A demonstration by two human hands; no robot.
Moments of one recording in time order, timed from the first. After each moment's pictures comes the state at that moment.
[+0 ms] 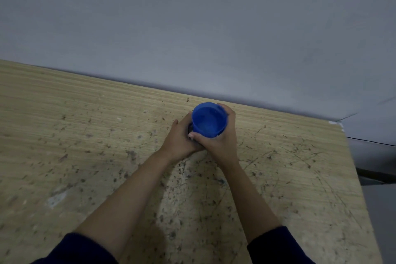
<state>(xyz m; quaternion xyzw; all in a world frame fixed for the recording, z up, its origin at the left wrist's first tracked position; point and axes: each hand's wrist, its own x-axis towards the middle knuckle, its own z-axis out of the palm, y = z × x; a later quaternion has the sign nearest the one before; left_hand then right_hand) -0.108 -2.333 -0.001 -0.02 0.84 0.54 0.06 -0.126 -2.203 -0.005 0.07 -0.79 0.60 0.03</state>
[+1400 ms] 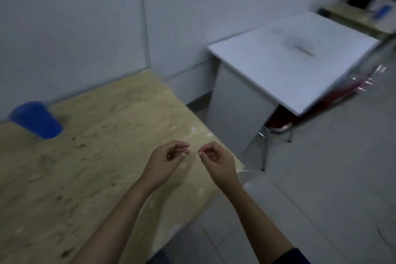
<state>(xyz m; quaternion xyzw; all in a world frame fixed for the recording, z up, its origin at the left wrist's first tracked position) 0.168 -2.076 0.075 0.27 0.76 0.55 0.23 0.265 -1.934 0.057 -0.25 -0.79 0.53 0.20</state>
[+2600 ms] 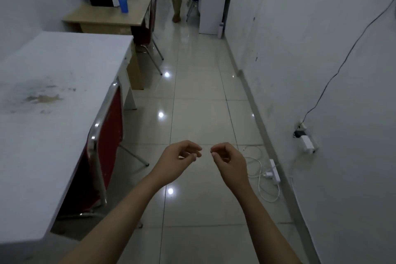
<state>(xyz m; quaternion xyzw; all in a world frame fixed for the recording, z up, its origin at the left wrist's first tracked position) 0.491 -1.359 0.107 0.65 0.51 0.36 0.43 0.669 -1.370 0.091 -0.58 -0.59 0.32 0.46</state>
